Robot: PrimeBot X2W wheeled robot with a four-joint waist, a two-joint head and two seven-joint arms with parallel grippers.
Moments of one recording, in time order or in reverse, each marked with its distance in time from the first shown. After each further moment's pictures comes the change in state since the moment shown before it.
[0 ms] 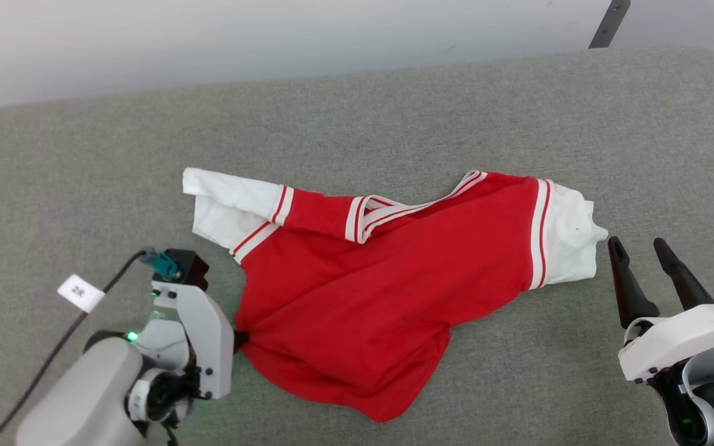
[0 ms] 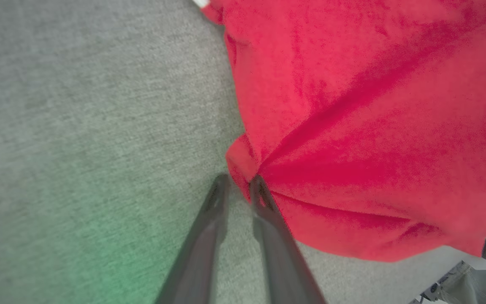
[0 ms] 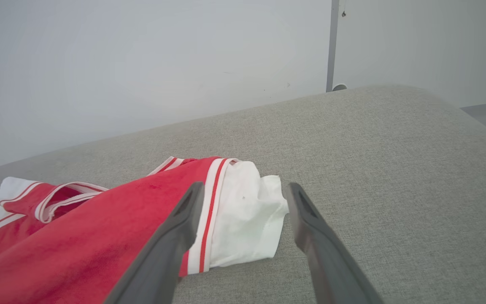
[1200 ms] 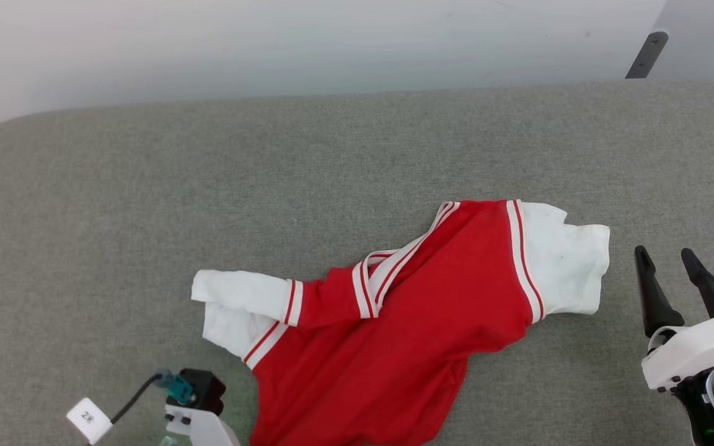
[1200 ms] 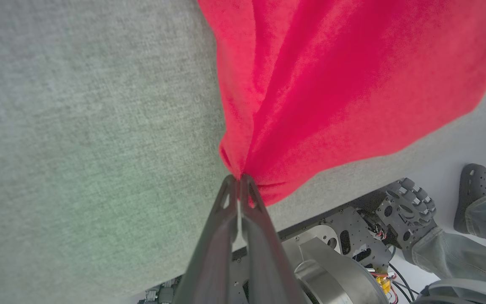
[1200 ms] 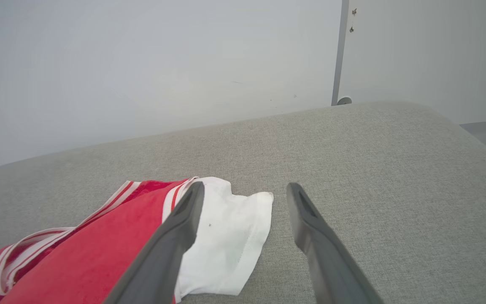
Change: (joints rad) left arm 0.384 0.138 -0.011 -0.455 -0.023 0.208 0.003; right arm 0.036 -0.018 -0.053 -0.030 -0.021 0.000 0.021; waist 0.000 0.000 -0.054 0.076
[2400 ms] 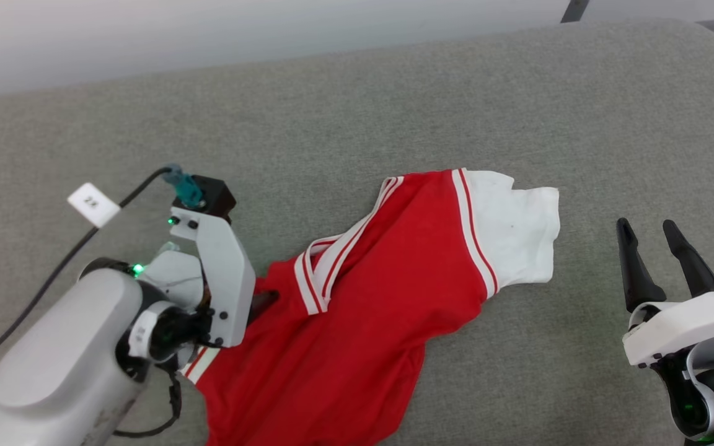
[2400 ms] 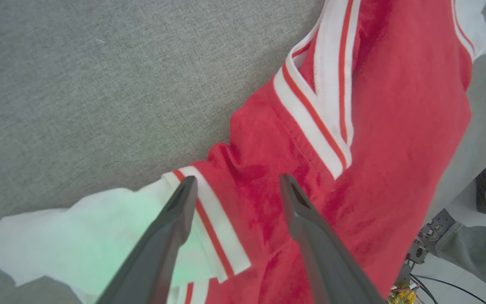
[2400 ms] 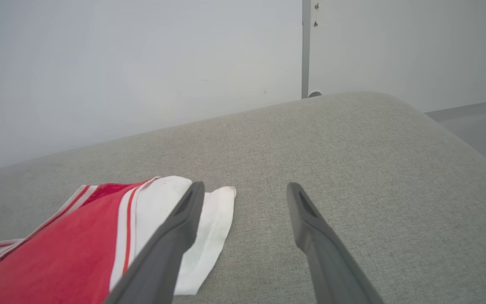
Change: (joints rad) left arm -0.545 -0.062 -0.005 0.179 0.003 -0.090 0.281; right arm -0.074 0.012 0.043 0.050 0.016 0.000 -0.067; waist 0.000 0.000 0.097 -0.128
